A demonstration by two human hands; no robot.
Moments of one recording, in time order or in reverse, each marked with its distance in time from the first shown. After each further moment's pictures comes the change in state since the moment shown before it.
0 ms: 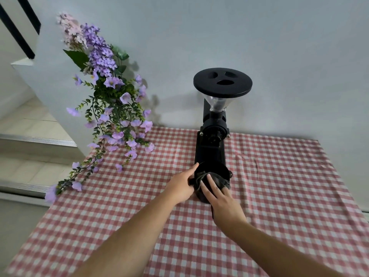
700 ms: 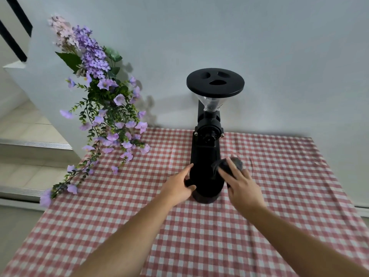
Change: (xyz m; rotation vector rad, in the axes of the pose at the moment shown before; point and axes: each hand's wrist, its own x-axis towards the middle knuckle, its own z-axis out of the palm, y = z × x) left_hand -0.004 0.002 0.004 0.097 0.073 0.021; right_hand -0.004 0.050 -0.035 0.005 0.258 0.111
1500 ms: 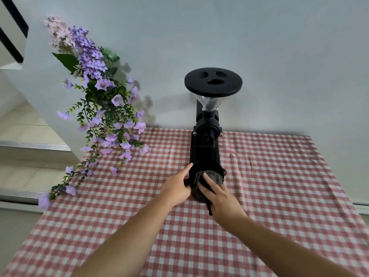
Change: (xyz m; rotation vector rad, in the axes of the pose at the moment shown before) left_hand 0.002 -0.001 0.003 -0.025 -0.020 -0.025; right_hand -0.012 -0.035 0.027 0.202 -0.206 -0.106
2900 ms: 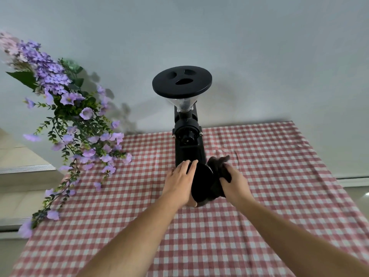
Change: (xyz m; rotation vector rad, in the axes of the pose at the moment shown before) left_hand 0.031 0.036 0.029 0.722 0.057 0.290; right_hand 0.010 0.053 -0.031 0.716 0.364 0.516
